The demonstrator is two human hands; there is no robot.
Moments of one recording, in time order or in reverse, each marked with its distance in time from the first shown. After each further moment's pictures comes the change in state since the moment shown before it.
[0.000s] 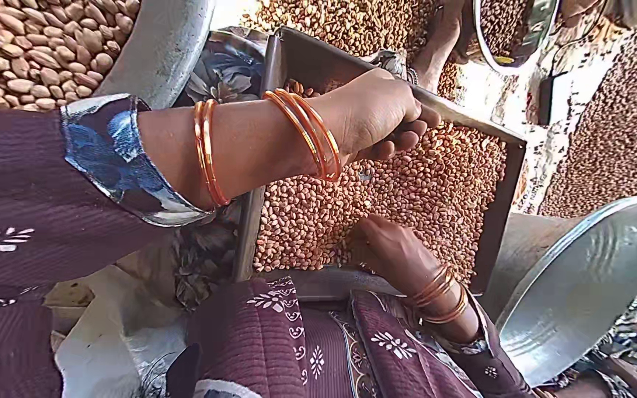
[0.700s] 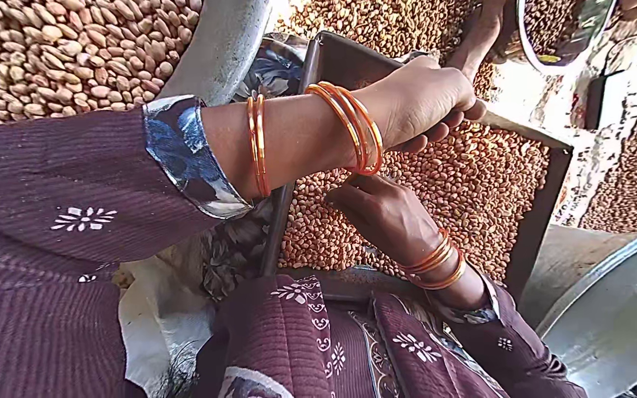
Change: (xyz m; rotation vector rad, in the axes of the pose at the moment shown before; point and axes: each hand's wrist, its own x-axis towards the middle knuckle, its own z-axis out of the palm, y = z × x) left_hand 0.002 0.005 -0.006 0.110 0.033 0.073; right_hand 0.065 -0.027 -0.009 -0.060 0.415 -0.473
